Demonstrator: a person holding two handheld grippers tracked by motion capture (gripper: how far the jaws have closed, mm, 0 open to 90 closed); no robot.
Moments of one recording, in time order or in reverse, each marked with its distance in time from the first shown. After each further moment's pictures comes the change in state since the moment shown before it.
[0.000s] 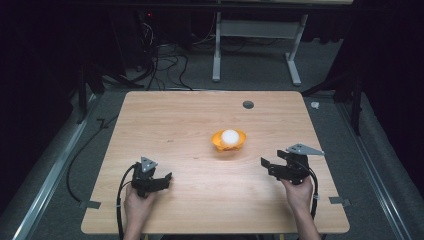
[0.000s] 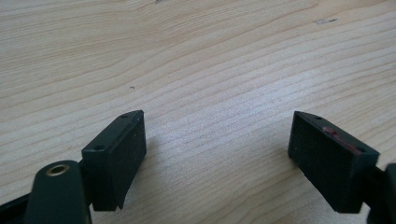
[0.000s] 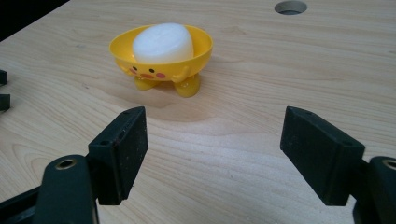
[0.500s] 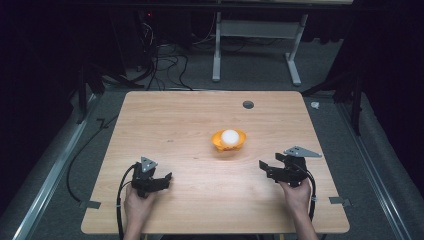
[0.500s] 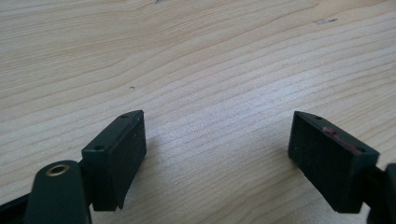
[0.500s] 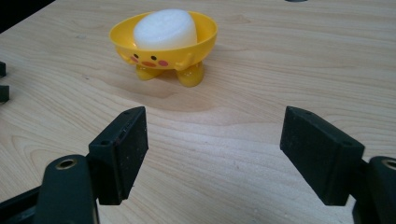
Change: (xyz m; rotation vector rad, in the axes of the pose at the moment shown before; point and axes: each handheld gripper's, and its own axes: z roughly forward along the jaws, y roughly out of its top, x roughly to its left) left arm 0.000 0.000 0.000 0.000 0.000 0.000; right arm 0.002 -0.009 0.005 0.020 0.007 0.004
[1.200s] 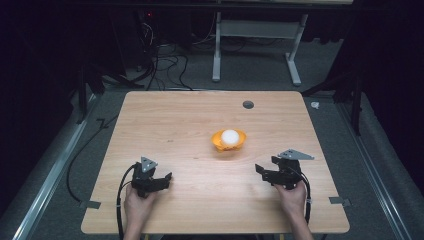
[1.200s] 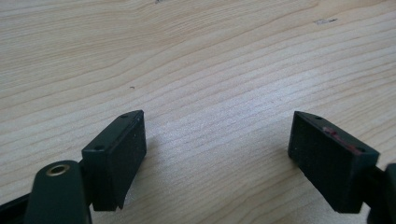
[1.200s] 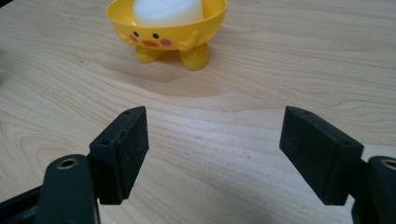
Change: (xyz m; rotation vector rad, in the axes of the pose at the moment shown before) left arm 0.000 0.000 0.000 0.000 0.000 0.000; right arm 0.007 -0.010 0.013 0.037 -0.007 -0.015
